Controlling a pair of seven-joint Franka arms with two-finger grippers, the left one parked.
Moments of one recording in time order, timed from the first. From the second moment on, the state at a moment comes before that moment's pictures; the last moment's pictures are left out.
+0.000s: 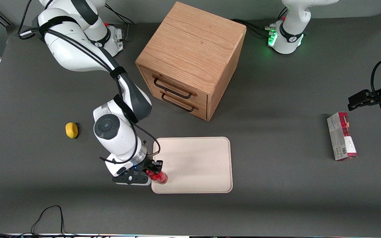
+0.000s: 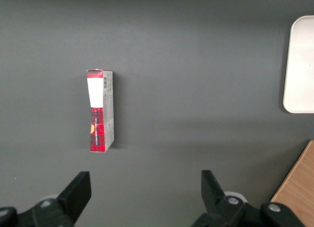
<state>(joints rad) 0.28 0.83 0.24 -1.12 -0.21 2.20 0.60</state>
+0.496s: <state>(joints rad) 0.28 0.84 0.21 -1.17 -0.21 2.24 0.60</state>
